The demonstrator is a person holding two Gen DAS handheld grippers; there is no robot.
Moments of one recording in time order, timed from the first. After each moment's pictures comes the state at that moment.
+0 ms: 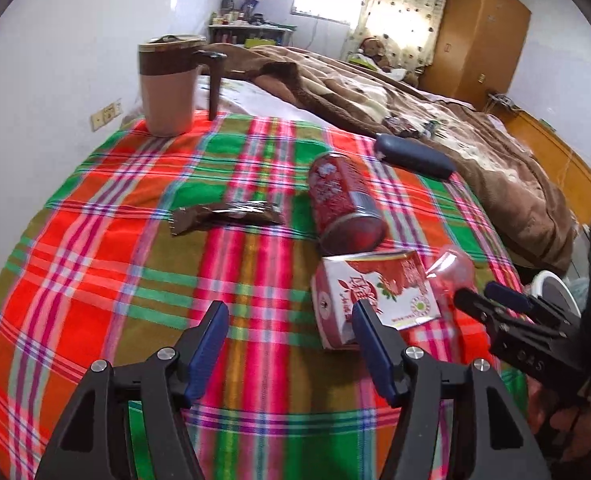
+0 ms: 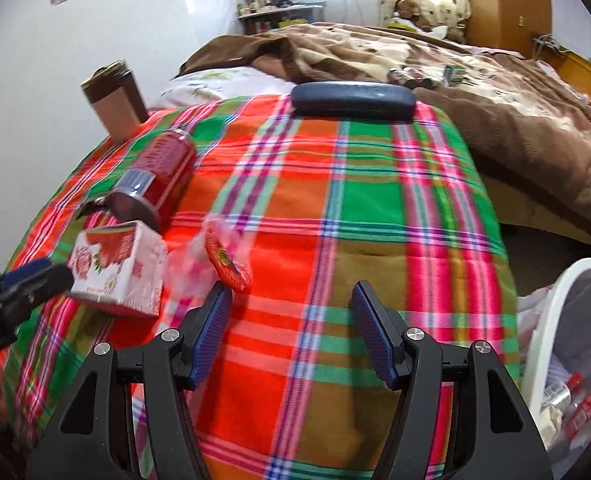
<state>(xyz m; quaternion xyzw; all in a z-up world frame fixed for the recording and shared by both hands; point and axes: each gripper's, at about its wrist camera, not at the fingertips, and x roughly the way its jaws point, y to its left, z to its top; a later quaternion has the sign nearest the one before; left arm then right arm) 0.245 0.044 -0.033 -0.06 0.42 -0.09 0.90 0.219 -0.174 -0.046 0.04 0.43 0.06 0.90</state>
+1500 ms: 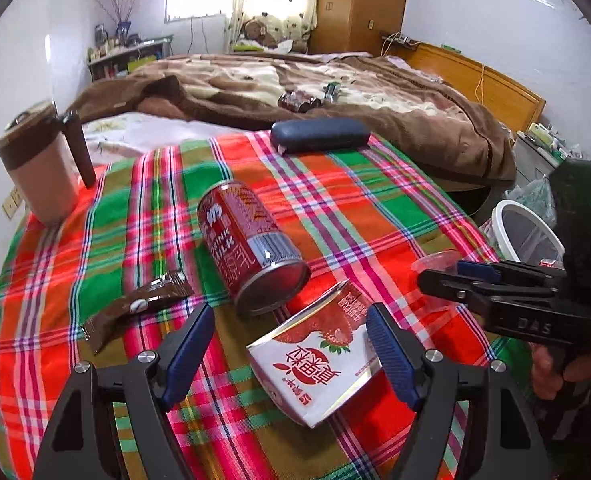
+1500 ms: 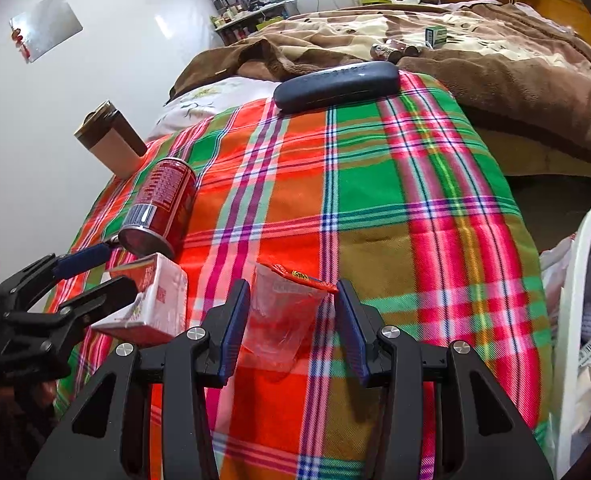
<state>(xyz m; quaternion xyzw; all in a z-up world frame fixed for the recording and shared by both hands) 0.295 0.002 -0.029 0.07 0.42 -0.25 0.87 0.222 -0.187 -0.050 0.16 0.44 0.07 0.88</state>
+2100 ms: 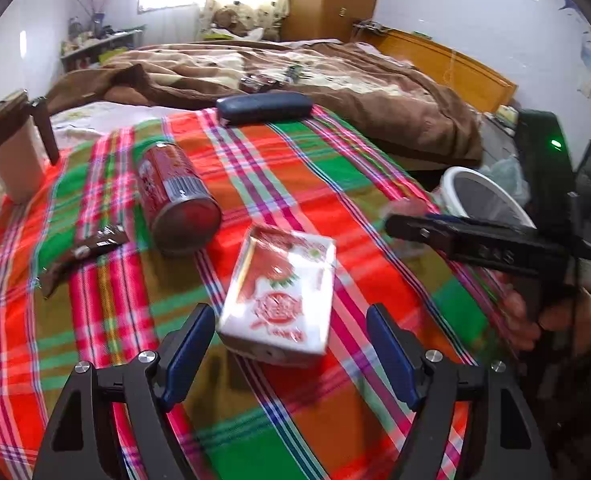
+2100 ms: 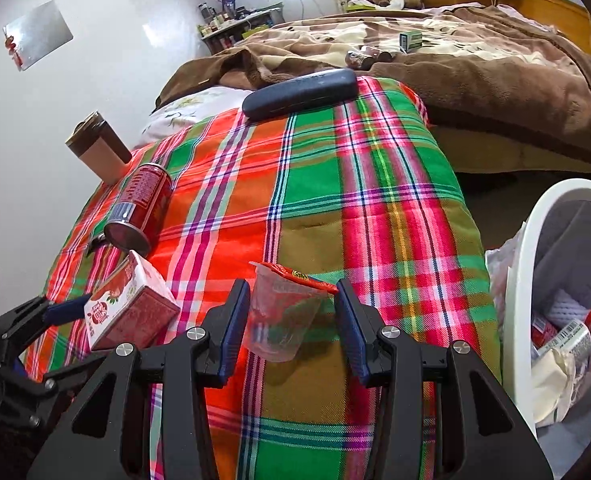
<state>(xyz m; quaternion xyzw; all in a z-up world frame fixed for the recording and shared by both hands) 0.246 -0.019 -0.036 0.07 0.43 -0.29 0.85 0.201 -0.214 -0.049 0.16 0.43 0.04 0.89</state>
